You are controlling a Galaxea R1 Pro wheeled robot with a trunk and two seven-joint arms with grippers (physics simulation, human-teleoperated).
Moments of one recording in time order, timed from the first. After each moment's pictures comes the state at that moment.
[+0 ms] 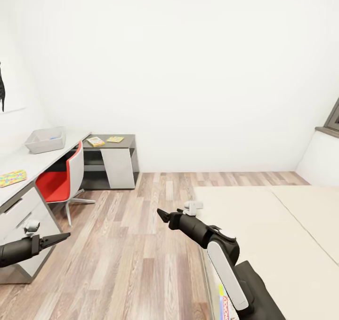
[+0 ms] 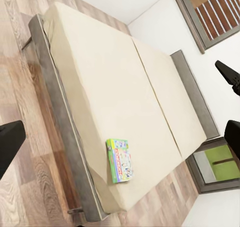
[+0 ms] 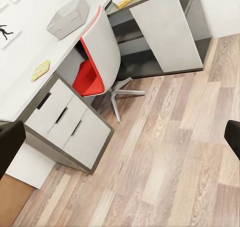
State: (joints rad) left arm -0.39 0.44 0.54 -1.10 -0.09 0.89 -1.56; right arm -0.37 0.08 0.35 -1.55 -0.56 0.60 0.02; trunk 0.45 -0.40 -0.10
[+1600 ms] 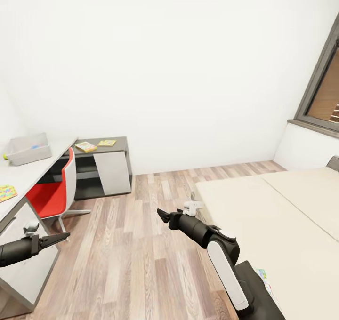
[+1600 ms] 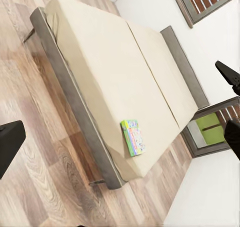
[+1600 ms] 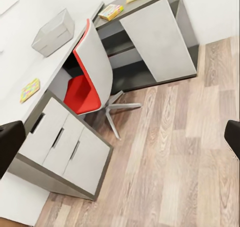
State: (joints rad) left arm -0.39 0.44 0.54 -1.10 -0.09 0.89 -1.56; right arm -0.37 0.08 0.34 -1.55 -0.56 0.60 0.03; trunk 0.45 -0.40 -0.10
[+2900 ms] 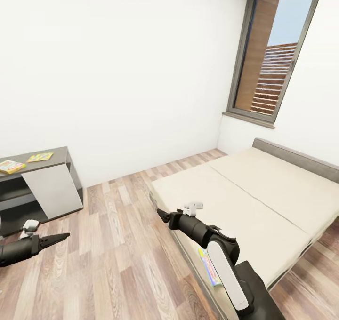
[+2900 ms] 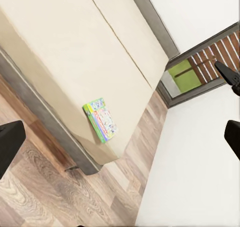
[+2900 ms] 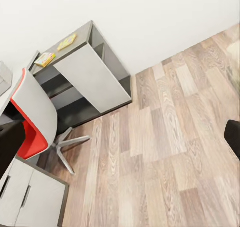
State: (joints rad) left arm -0.39 0.44 0.54 -1.10 -0.09 0.89 -1.56; right arm -0.37 0.08 0.34 -1.54 -0.56 0.60 0.02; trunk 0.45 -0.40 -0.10
